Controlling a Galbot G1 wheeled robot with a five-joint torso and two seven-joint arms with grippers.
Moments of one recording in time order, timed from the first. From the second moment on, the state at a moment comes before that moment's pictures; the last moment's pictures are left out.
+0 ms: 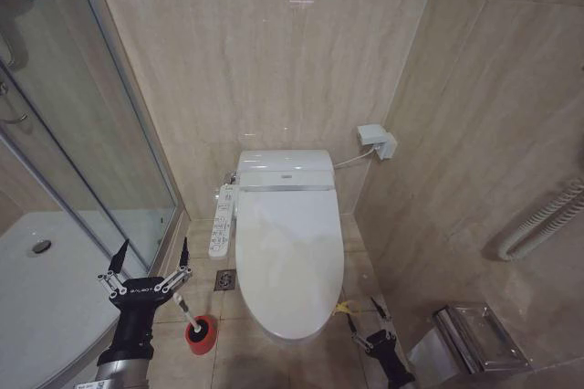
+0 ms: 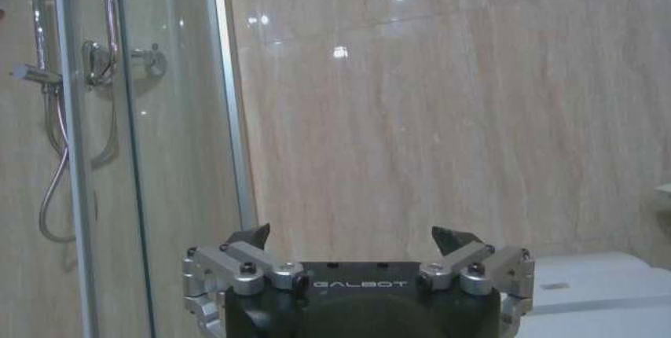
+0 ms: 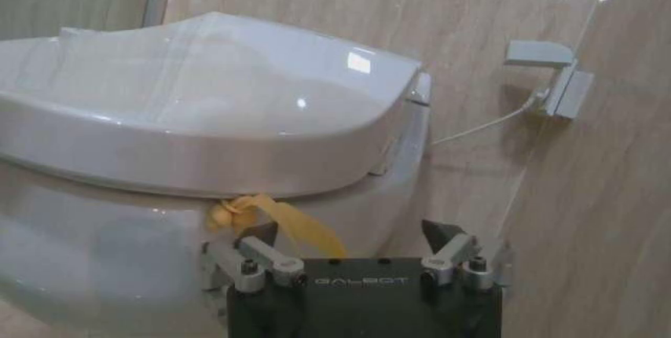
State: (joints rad) left arm 1.81 -1.33 -0.55 -2.44 0.00 -0.12 -0.28; right arm -1.48 1.35 0.54 1.34 -0.16 0.73 -0.06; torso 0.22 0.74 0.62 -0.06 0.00
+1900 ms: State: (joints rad) left arm 1.81 -1.33 -0.55 -2.44 0.00 -0.12 -0.28; right arm -1.46 1.26 0.65 1.98 0.37 0.44 -0.11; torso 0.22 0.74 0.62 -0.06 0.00
